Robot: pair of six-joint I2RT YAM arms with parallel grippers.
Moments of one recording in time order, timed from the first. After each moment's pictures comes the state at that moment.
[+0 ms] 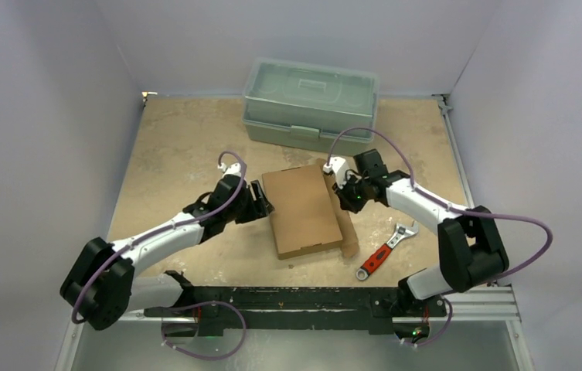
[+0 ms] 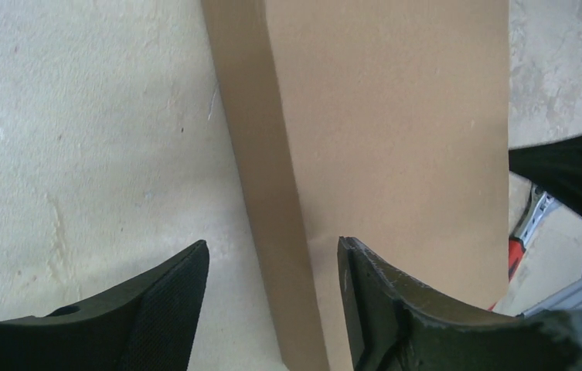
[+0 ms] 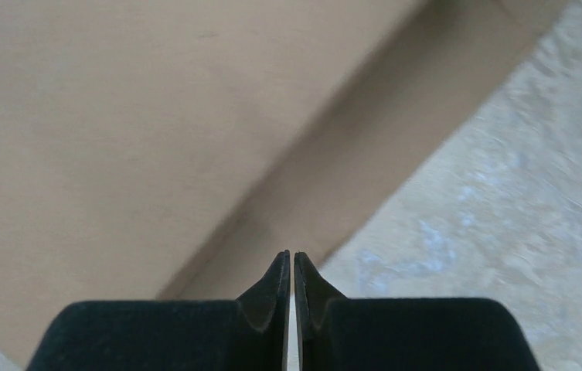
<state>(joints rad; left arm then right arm) -0.62 1.19 0.57 -0.11 -0.03 -0.82 0.37 1.46 0.86 -0.42 -0.33 -0.43</state>
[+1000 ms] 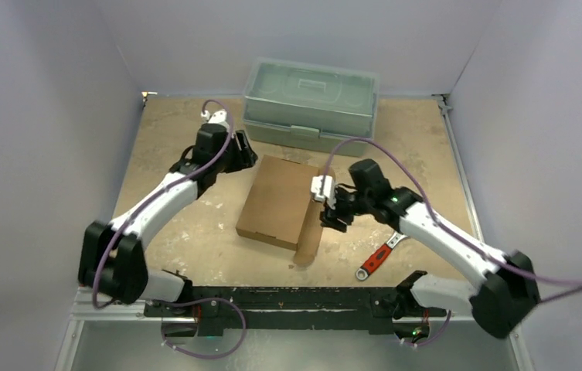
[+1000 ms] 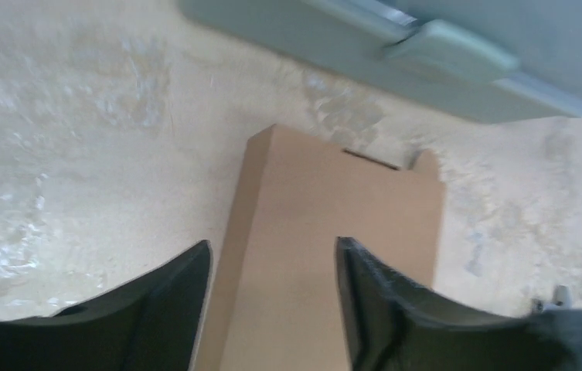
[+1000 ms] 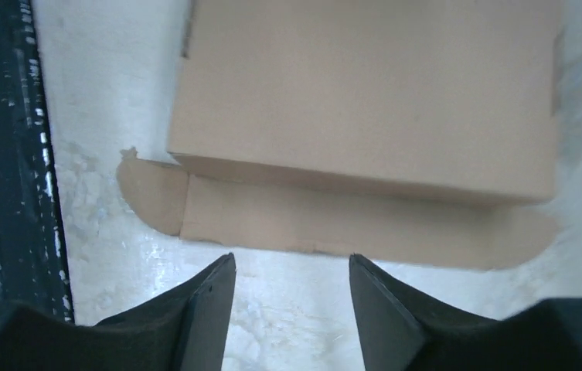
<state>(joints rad) -0.37 1.47 1.01 -0.19 0.00 -0.54 0.63 1.26 0.87 -0.49 -0.47 -0.57</state>
